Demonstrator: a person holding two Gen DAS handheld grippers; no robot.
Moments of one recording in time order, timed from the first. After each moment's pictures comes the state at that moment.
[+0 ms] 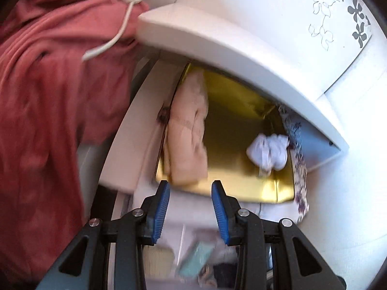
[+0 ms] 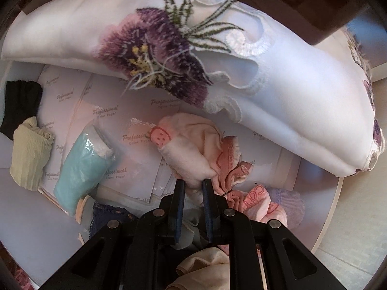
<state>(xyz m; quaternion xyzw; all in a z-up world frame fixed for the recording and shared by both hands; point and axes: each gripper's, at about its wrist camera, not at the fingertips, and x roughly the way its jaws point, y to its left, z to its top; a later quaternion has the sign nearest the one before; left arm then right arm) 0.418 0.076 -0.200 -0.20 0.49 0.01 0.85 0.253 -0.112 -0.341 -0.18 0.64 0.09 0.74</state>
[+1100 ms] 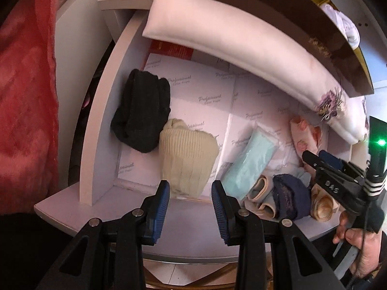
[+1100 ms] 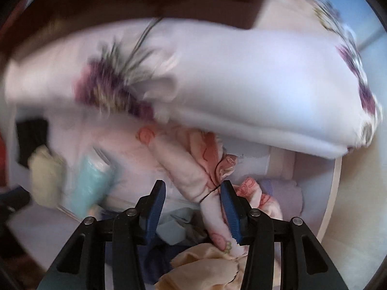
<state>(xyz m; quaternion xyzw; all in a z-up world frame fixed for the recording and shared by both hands) 0.357 0.051 -0.348 -0.16 0.69 0.04 0.70 0.276 -0.188 -0.317 -0.11 0.64 0.08 0.76</state>
